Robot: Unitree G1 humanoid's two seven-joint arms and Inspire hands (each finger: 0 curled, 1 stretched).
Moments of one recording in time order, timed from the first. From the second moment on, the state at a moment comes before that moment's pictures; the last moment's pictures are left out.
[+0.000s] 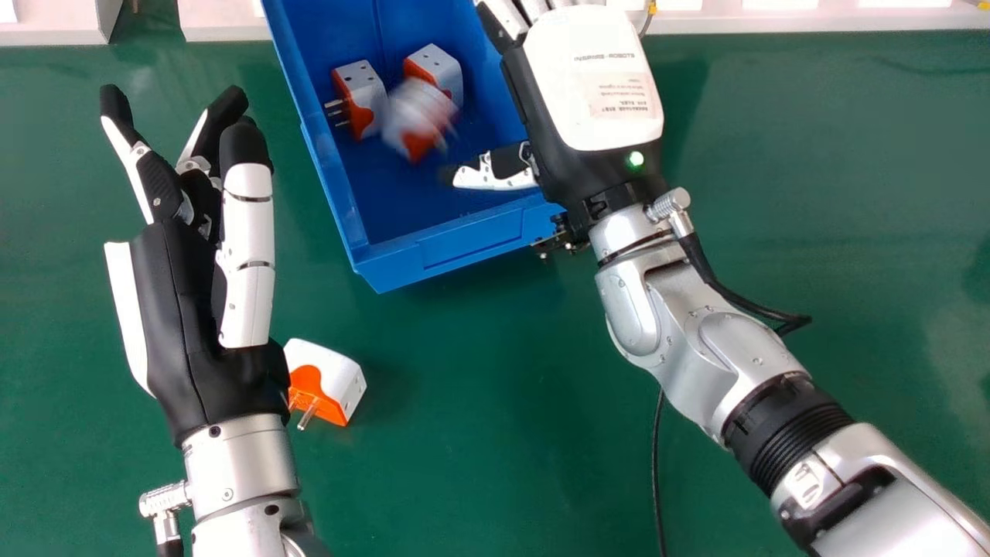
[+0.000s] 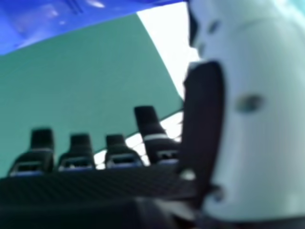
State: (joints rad) left arm 0.21 -0.05 -0.08 -0.38 0.00 -0.22 0.33; right arm -0.81 -0.11 0.49 0.81 -0.84 -0.15 -0.69
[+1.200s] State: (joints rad) left arm 0.23 -0.05 -0.10 -0.41 -0.02 -0.20 0.33; right arm 0.03 -0.31 0.35 -0.12 -0.38 -0.06 0.14
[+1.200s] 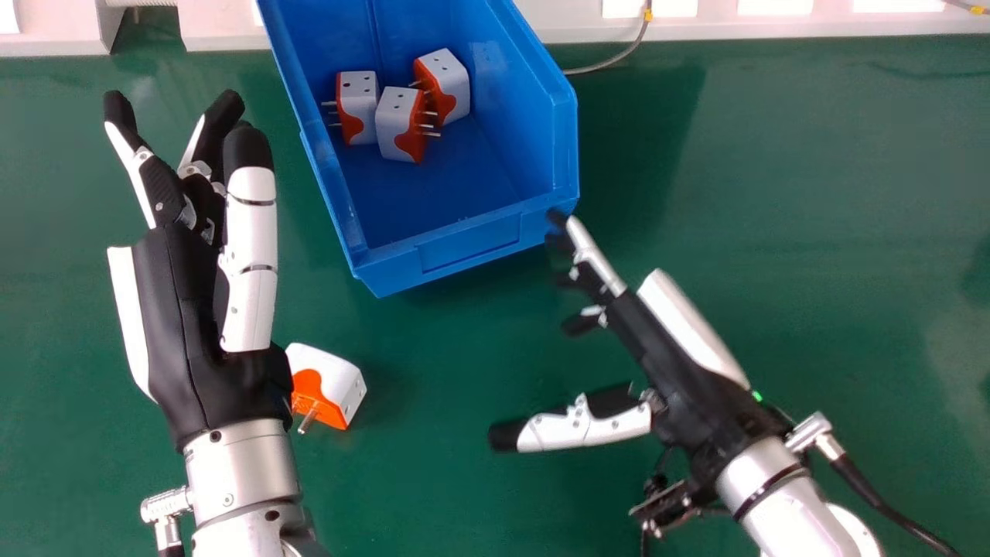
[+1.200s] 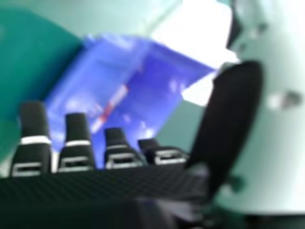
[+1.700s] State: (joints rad) left arm 0.23 -0.05 -0.10 -0.42 -0.02 -0.20 0.34; right arm -0.08 -0.27 0.47 0.01 -0.53 -0.18 0.13
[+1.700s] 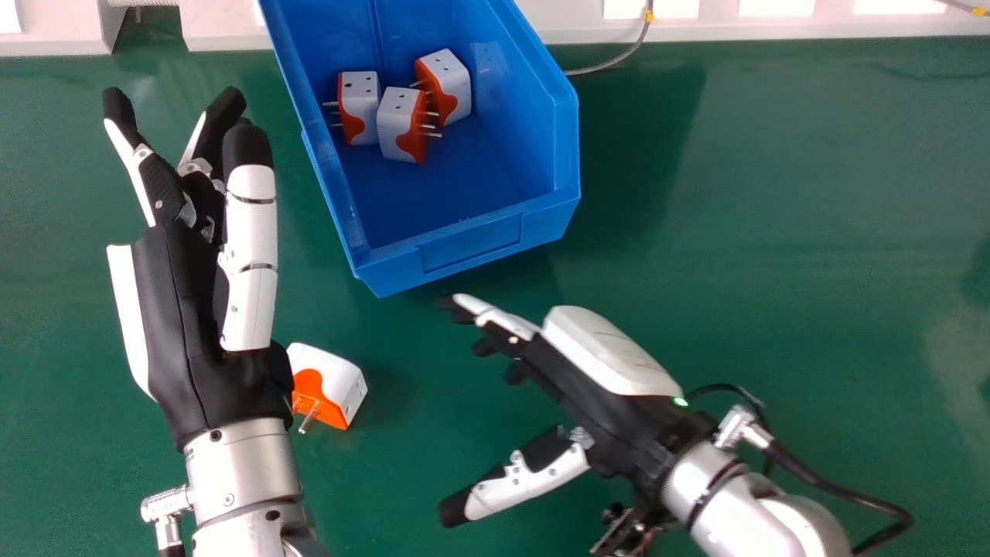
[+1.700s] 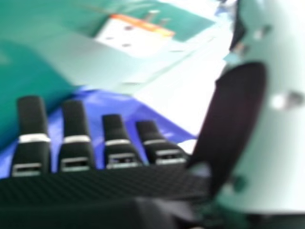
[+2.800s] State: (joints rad) left arm 0.23 -0.05 -0.09 -0.42 -0.02 -0.21 0.33; right arm -0.49 -0.12 0.58 0.58 -0.71 -0.44 -0.05
